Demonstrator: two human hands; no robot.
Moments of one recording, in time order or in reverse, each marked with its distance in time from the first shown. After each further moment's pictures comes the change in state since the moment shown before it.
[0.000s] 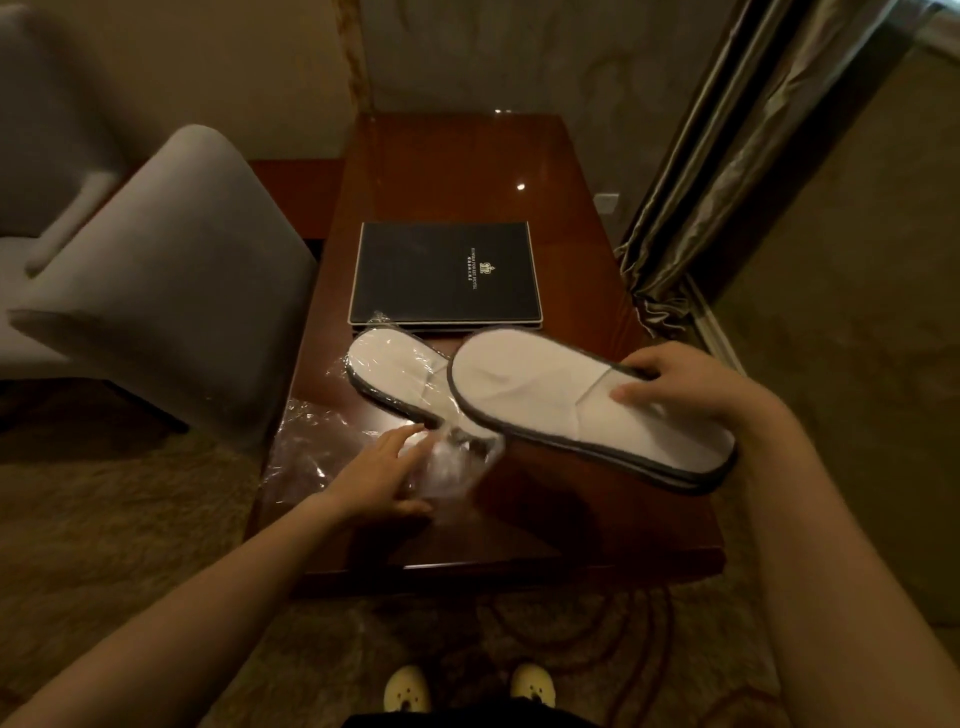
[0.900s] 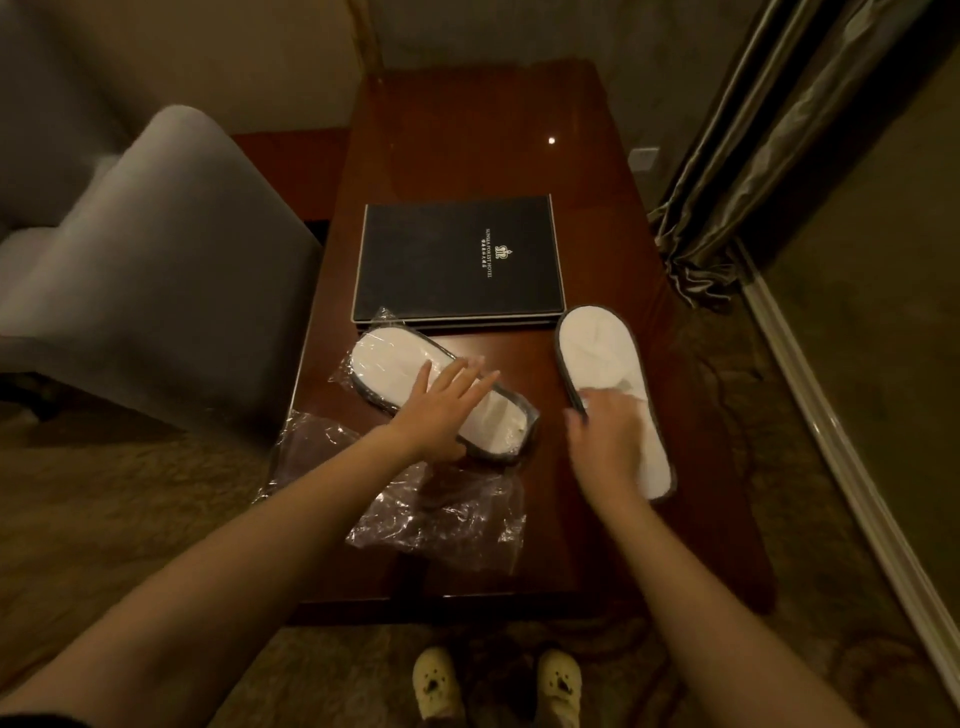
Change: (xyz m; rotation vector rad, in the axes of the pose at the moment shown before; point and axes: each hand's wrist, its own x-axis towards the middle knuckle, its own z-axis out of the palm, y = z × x) left_hand 0.095 0.027 -0.051 0.203 -0.091 -0.022; right_hand 0.094 0.020 0.150 -0.018 0.653 0.204
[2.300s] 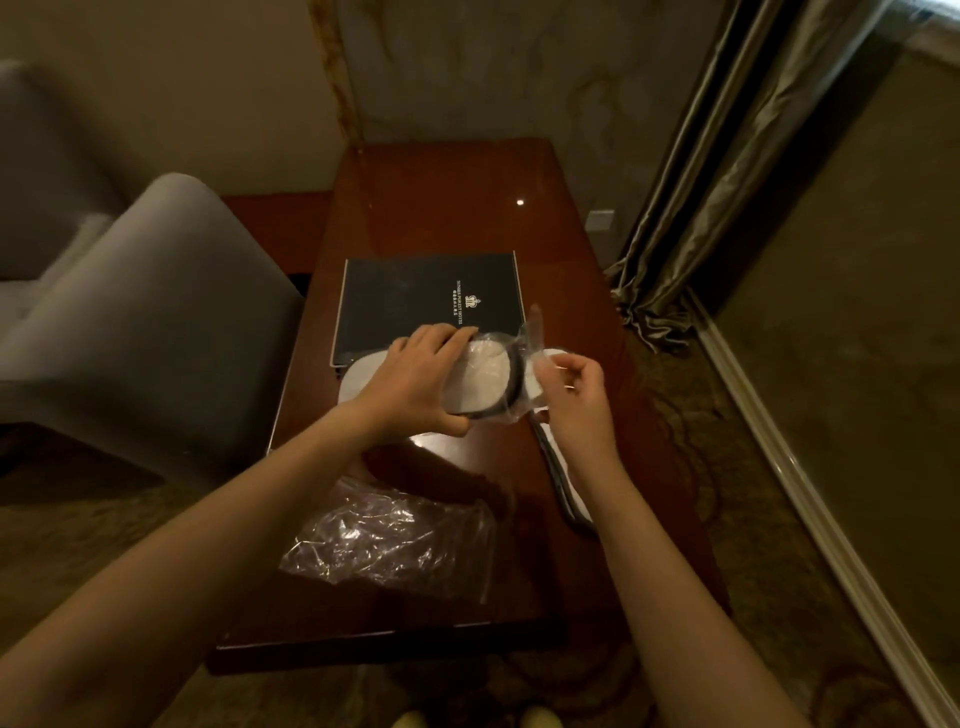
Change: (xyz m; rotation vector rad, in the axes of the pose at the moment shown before) left_hand -0.004 0.007 -0.089 -0.116 0.444 0.055; right_hand 0.011 -0.054 -0.086 1.054 -0.101 0.175
